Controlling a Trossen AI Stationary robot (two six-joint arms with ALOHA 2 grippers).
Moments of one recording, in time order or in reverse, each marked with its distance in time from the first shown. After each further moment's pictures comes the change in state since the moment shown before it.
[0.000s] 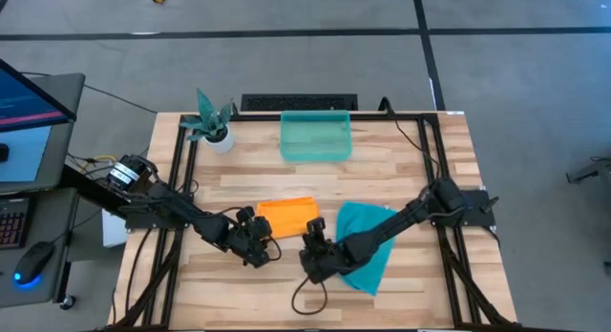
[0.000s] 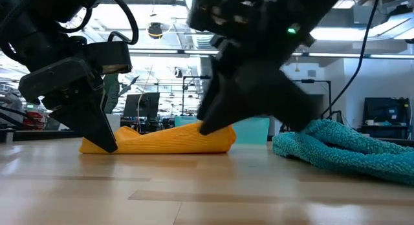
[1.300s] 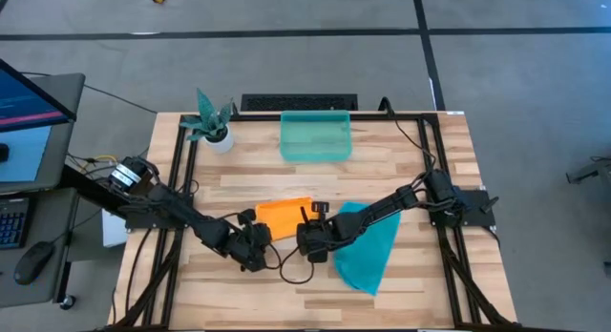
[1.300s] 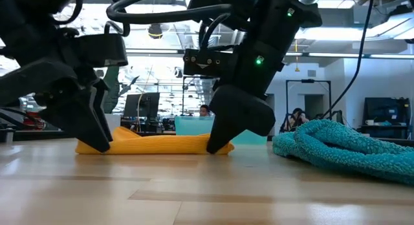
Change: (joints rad) left arm -0.047 0.004 0.059 -0.081 -0.049 0.114; right arm -0.155 0.031 0.001 -0.130 -0.208 0.297
